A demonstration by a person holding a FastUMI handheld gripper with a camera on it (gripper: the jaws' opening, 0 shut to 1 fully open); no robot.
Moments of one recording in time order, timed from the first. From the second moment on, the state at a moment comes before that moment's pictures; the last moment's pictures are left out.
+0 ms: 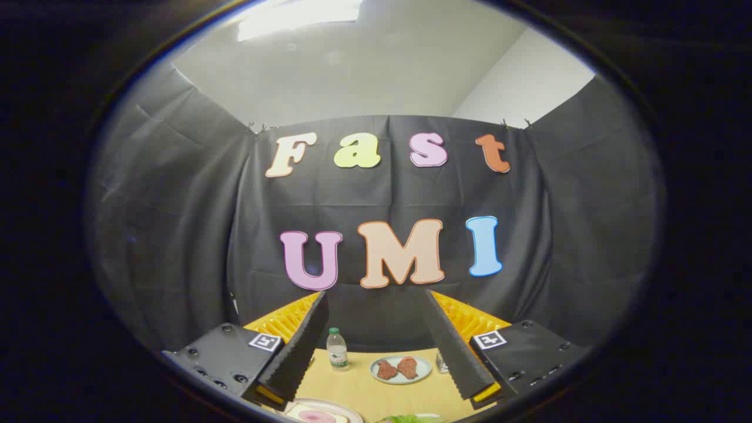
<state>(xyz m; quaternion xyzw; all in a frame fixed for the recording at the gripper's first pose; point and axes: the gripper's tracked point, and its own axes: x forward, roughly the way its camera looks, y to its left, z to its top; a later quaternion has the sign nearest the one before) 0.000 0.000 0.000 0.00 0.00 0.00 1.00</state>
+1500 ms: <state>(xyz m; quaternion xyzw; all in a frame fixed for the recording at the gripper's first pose) 0.021 0.005 -0.030 0.01 0.04 0.07 1.00</state>
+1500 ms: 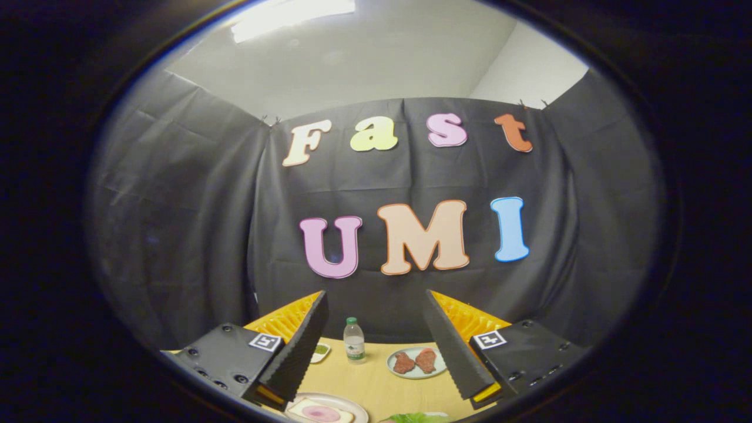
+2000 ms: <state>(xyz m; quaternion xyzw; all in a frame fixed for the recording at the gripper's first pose) 0.016 -0.004 -0.085 -0.06 0.10 0.17 0.98</state>
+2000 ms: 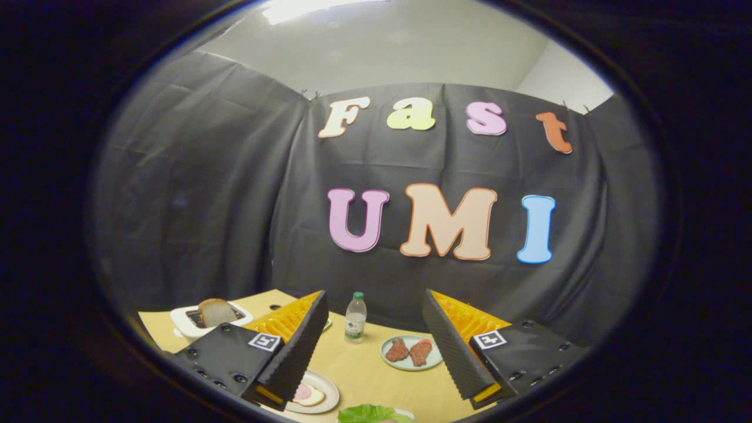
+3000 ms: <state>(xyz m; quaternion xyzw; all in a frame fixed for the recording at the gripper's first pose) -0.007 -0.050 -0.249 -0.18 0.28 0.33 0.88</state>
